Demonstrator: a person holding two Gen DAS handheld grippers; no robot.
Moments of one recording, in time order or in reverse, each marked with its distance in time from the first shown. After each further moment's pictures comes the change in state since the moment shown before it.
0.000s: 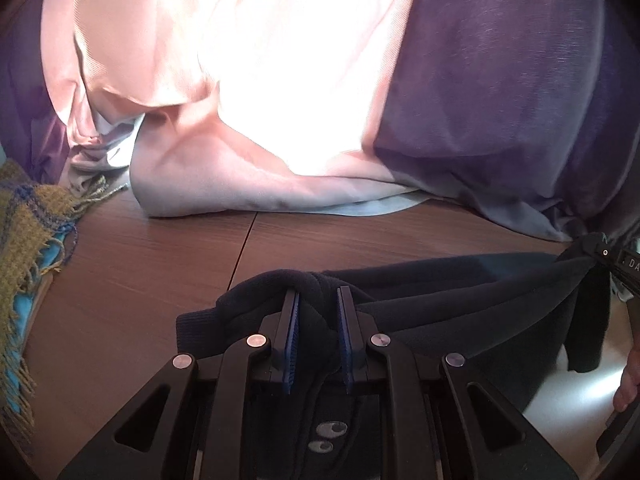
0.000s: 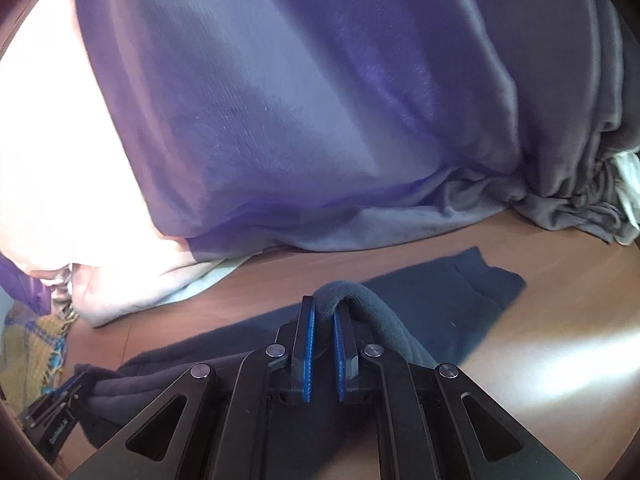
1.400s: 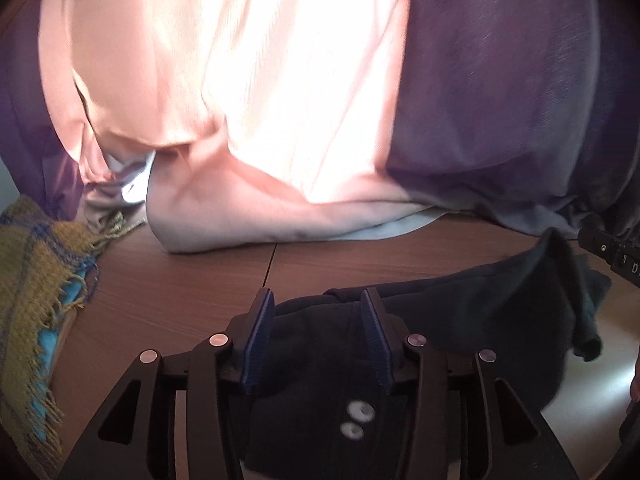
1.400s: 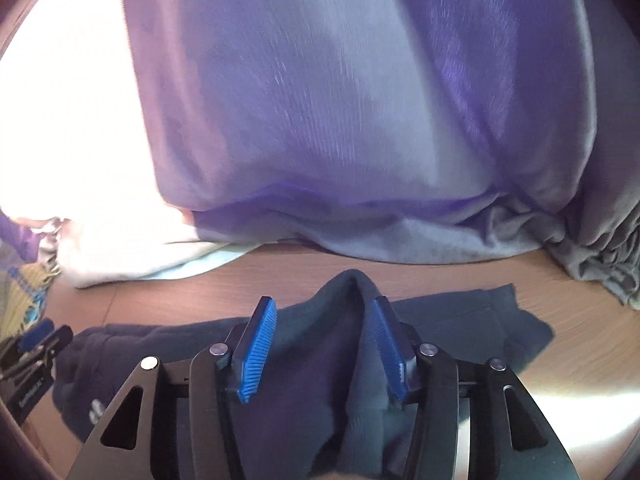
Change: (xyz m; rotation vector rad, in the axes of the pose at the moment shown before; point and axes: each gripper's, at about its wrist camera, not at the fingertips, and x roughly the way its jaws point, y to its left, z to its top) left arm -0.015 -0.005 0.003 0.088 -0.090 0.066; right arm 0.027 0.032 0.009 -0.198 0.039 0.010
